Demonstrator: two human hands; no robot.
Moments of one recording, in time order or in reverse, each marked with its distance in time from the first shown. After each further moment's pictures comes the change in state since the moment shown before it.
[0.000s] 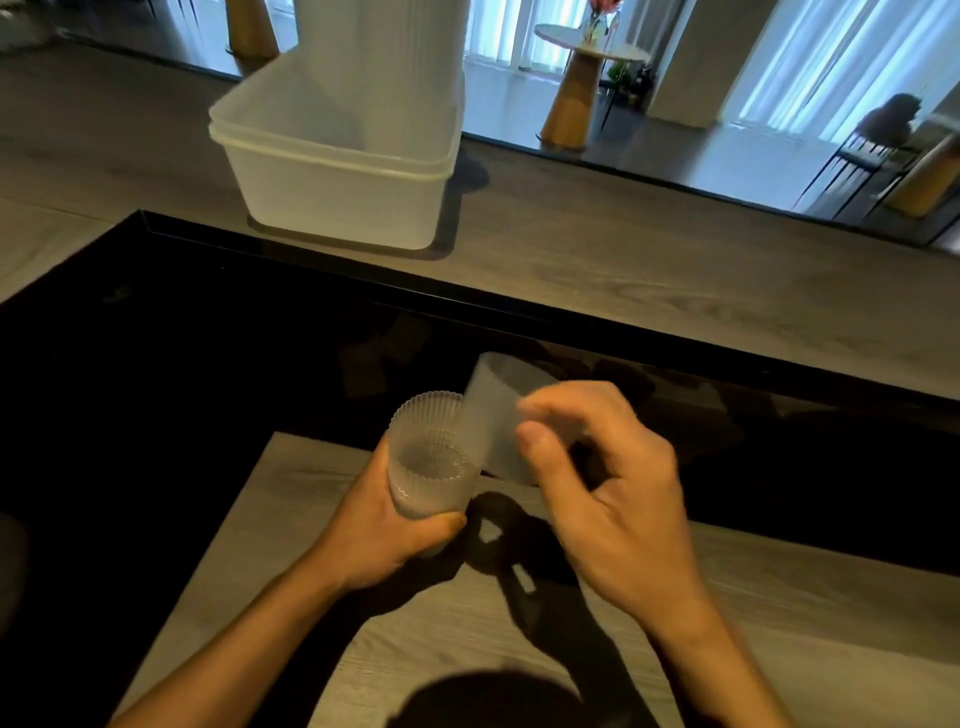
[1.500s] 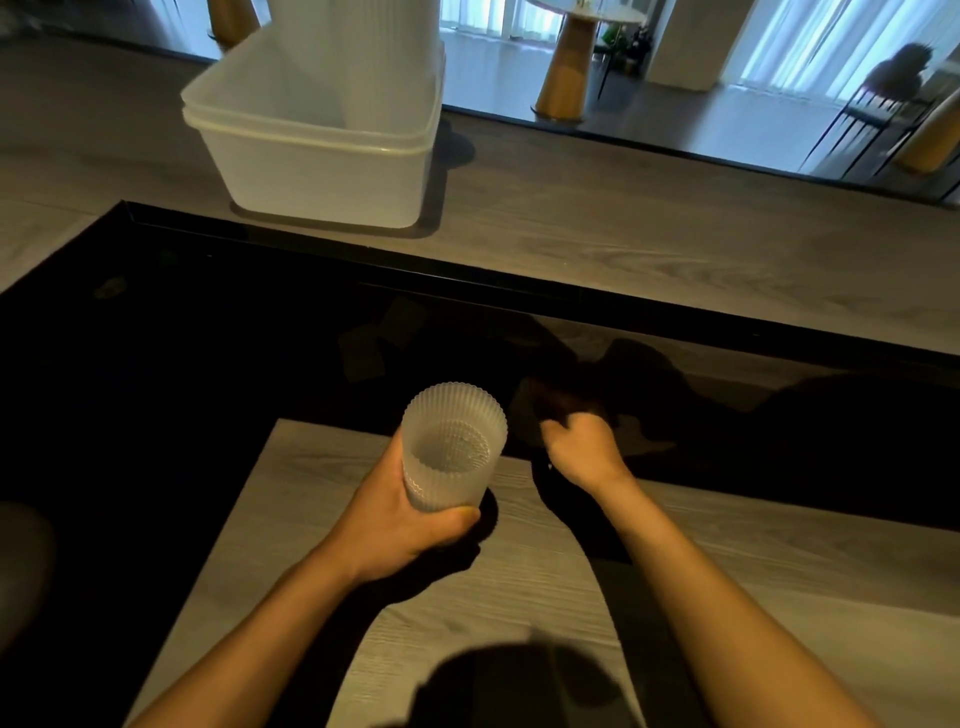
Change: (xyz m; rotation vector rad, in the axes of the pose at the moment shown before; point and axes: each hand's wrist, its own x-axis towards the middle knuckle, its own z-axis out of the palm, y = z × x) left_hand -0.010 0.004 0.009 0.015 -0.066 0.006; right_hand -0.004 0.129 0.038 -0.169 -0.205 0.853
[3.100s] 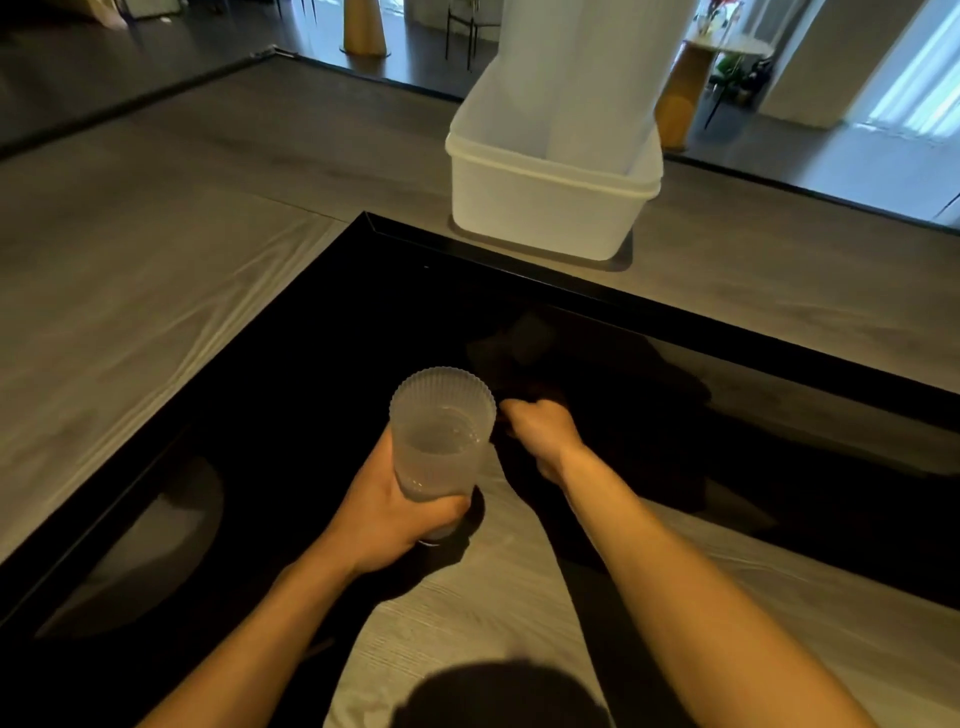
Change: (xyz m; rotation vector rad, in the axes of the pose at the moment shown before) left_hand -0.044 -0.022 -0.107 0.062 0.283 -0.079; right_hand 0.028 -0.110 0.141 0.365 -0.276 0.179
